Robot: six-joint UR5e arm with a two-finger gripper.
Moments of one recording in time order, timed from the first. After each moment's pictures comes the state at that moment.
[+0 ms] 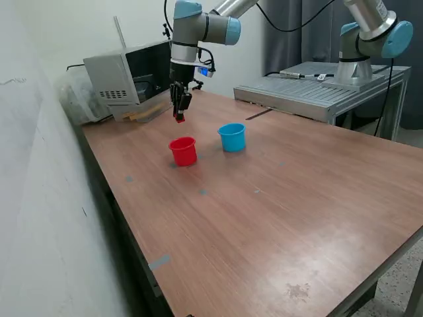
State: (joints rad) arm -0.25 -0.88 1.33 -2.36 -1.63 2.99
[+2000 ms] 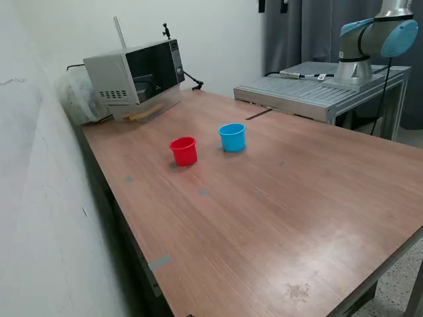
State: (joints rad) arm -0.16 -1.71 1.69 -1.64 -1.66 2.96
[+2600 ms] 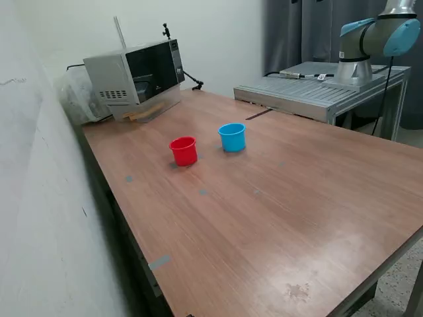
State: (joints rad) arm -0.09 -1.81 1.72 -1.43 -1.64 3.05
